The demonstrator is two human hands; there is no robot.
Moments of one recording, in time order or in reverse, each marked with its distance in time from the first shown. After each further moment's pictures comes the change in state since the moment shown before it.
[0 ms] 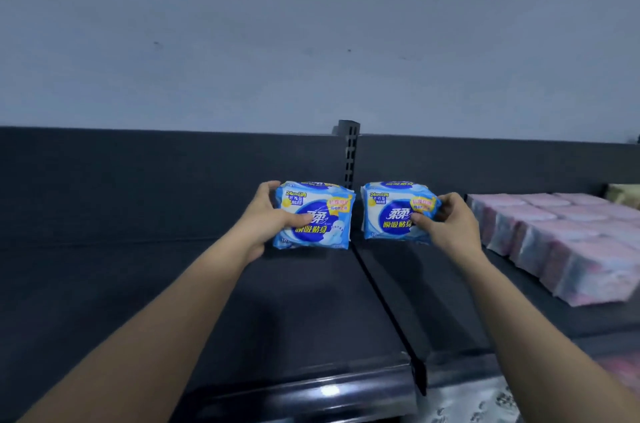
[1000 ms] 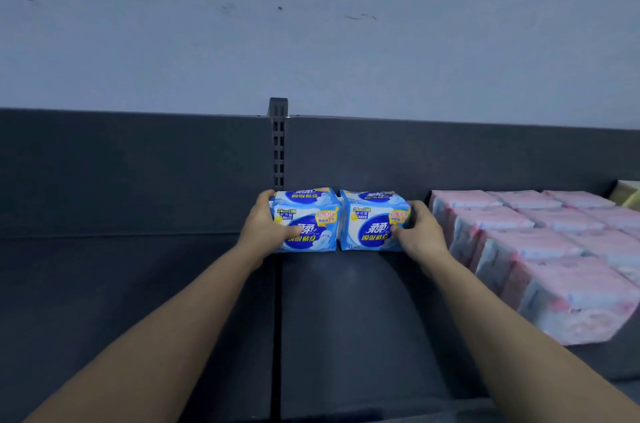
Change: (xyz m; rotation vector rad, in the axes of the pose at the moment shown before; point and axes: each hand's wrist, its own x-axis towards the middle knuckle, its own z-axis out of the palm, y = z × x) left_hand 0.100 -0.076 0.140 0.368 0.201 -0.023; right_hand 0.114 0.109 -0.018 -0.121 -0.228 0.105
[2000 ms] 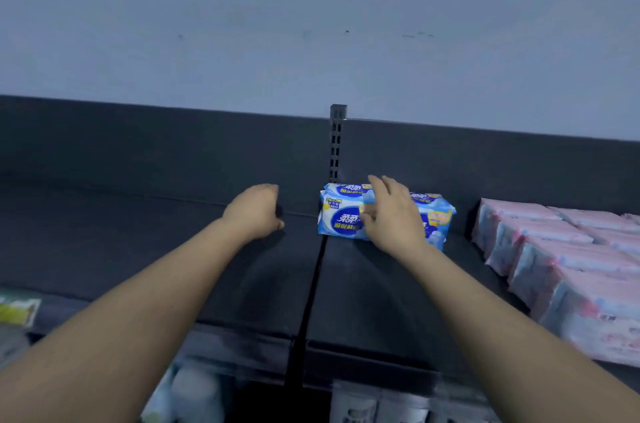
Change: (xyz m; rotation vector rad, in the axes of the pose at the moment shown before) left_hand -0.086 0.030 -0.081 0.999 0.120 0.091; right_hand -0.071 -0.077 0.022 -0.449 -0.127 -0.656
